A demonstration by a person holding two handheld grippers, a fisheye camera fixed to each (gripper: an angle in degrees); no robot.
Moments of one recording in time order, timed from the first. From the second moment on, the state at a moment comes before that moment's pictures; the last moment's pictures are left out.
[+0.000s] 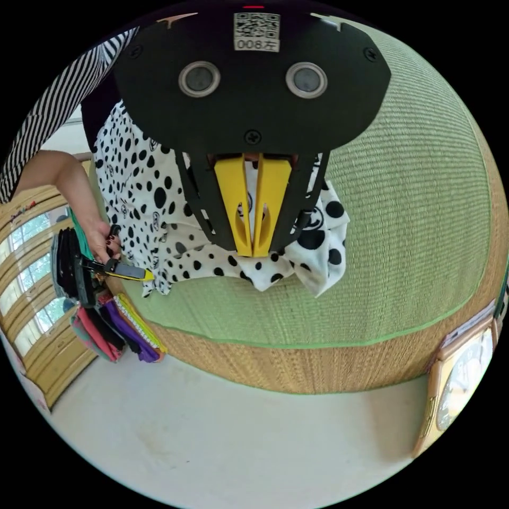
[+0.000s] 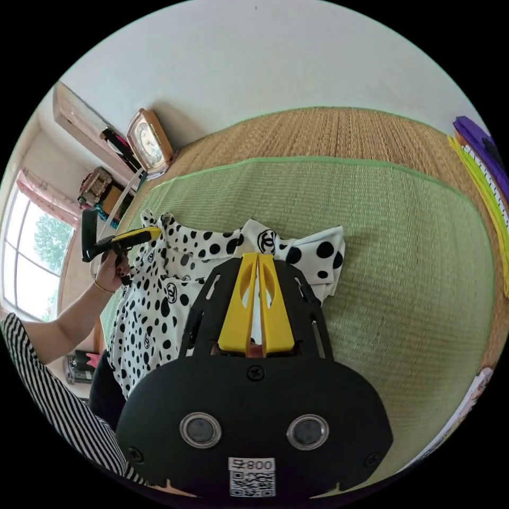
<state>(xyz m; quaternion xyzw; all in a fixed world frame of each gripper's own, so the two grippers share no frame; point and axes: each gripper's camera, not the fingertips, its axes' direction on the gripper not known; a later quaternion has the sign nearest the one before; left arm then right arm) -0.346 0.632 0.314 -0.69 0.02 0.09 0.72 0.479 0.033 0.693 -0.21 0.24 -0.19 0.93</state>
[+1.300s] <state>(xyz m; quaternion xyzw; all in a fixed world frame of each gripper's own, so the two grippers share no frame) -0.379 0.566 0.237 -0.66 0.02 -0.01 0.76 0.466 0.039 0.633 -0.16 0.21 -0.14 0.95</state>
